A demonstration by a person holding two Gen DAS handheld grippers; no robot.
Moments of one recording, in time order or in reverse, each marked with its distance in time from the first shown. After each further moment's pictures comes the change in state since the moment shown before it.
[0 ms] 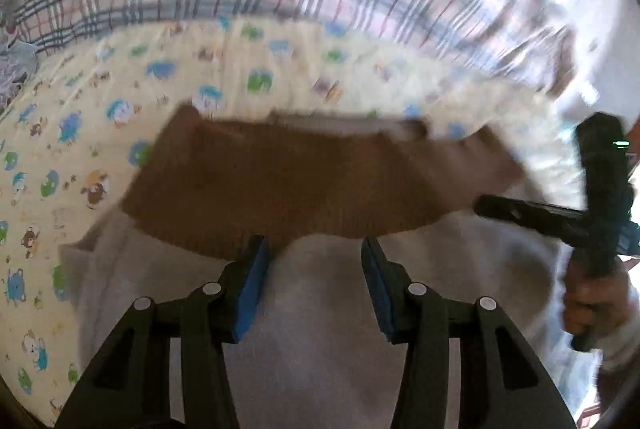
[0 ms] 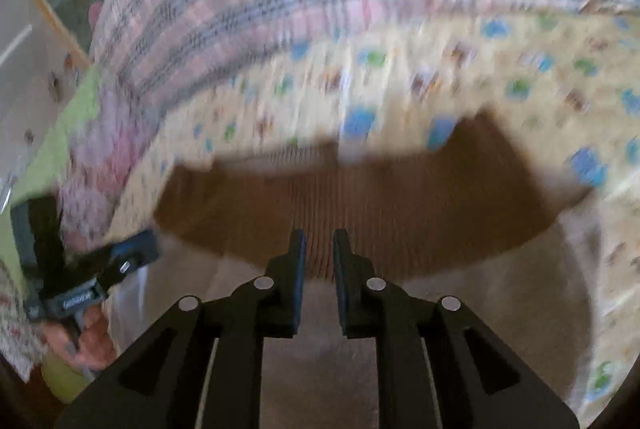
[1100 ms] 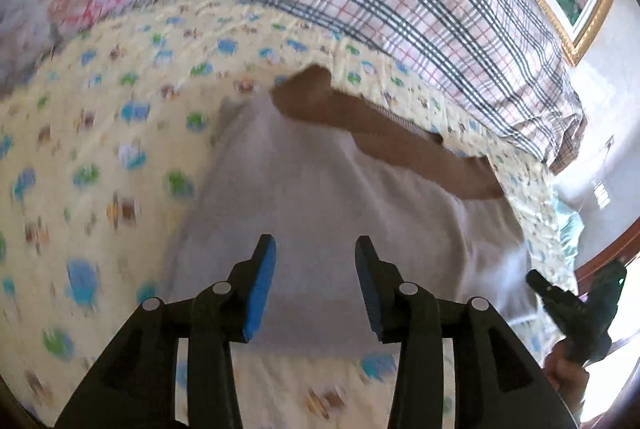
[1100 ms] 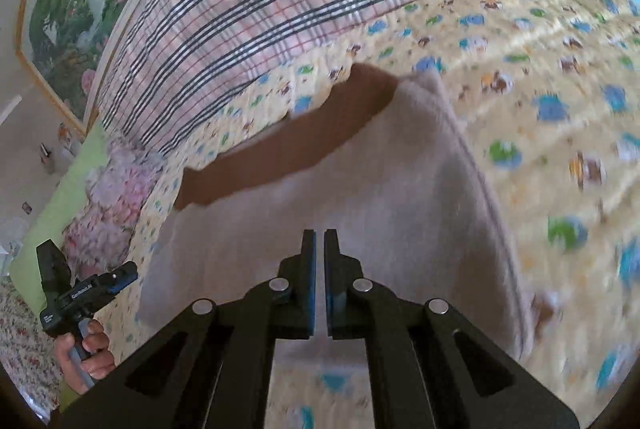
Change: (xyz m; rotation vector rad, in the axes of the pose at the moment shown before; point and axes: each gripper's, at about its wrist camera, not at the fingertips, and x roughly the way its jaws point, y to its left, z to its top) left arm -0.144 0.035 -0.133 -0.356 -0.141 -0.017; right arm -0.124 -0.006 -0.140 0.221 -0.272 -0.056
